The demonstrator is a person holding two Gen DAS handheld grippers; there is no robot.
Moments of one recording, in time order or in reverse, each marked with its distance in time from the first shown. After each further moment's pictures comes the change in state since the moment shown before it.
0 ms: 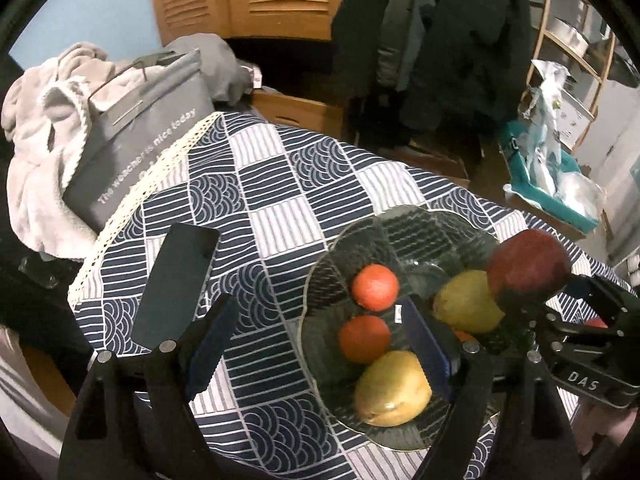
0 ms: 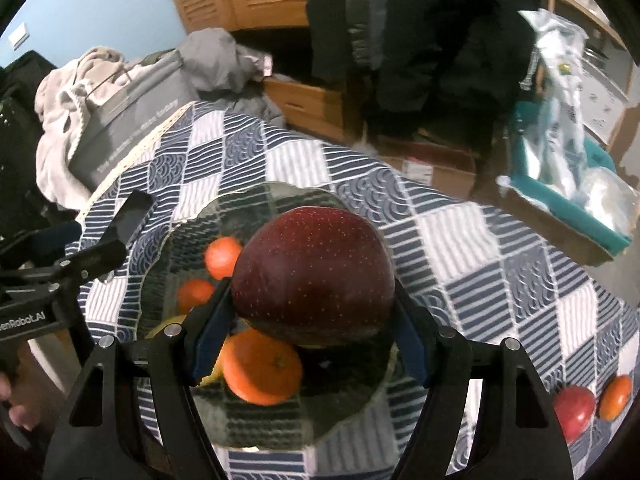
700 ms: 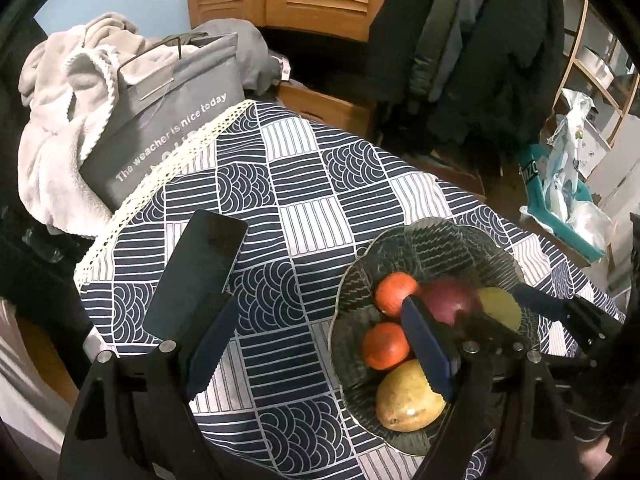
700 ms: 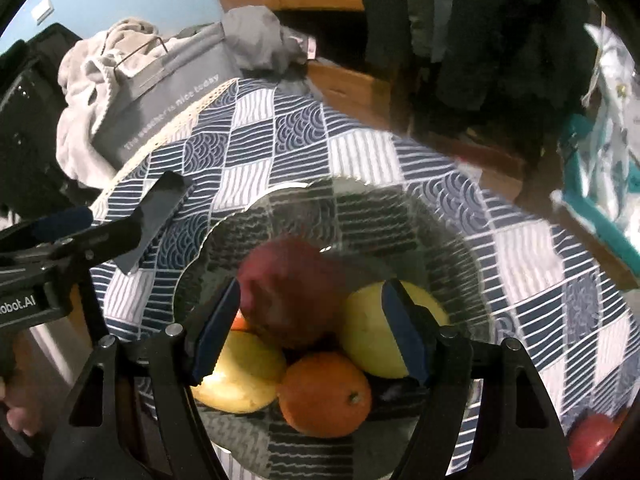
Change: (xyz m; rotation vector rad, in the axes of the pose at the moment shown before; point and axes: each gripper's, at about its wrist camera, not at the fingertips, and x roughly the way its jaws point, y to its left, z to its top) left arm 0.001 0.028 0.004 -0.098 0.011 0.011; right arm 0.026 0.039 0.009 -0.078 0.046 0.076
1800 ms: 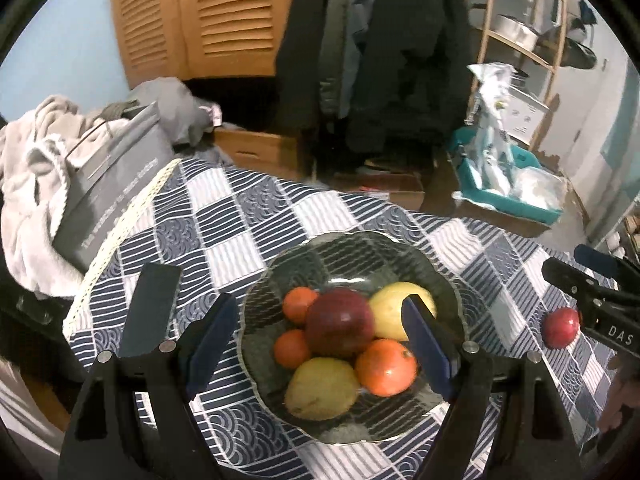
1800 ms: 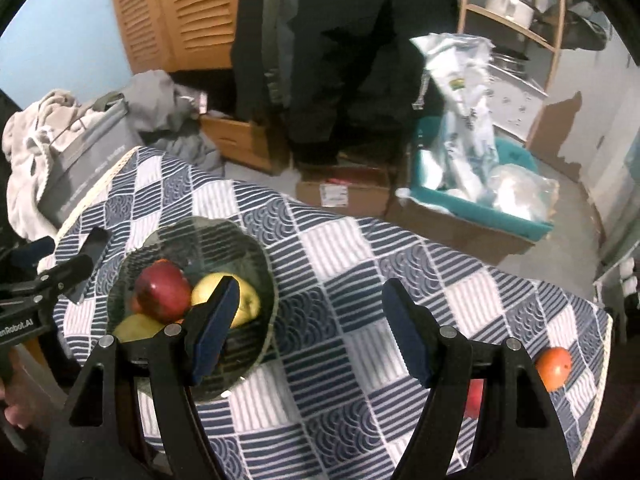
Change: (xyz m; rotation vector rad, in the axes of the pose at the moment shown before) left arm -0.051 -0.091 -0.010 0.219 -0.096 -0.101; right arm -0.130 -0.085 -0.034 0.179 -0.137 -0.294
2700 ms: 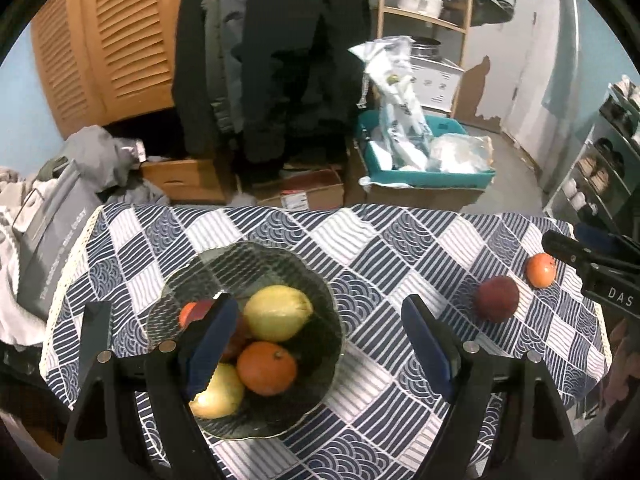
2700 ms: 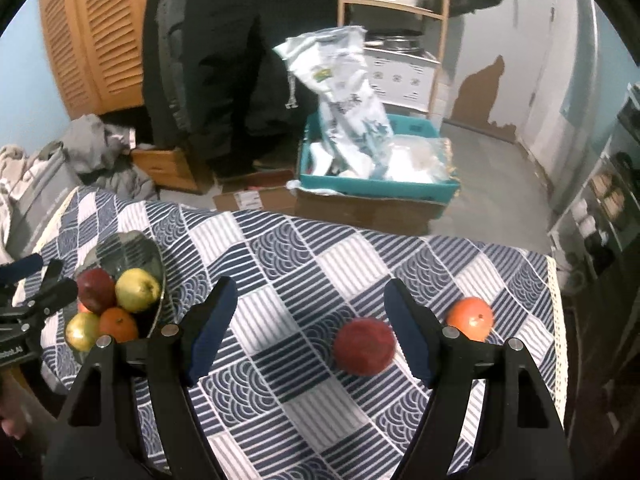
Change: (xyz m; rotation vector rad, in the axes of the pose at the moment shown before) left arm -0.022 -0.120 -0.004 0.197 -0.008 -0.133; right arm -0.068 -0.114 -0.046 0.184 -0.044 -0.162
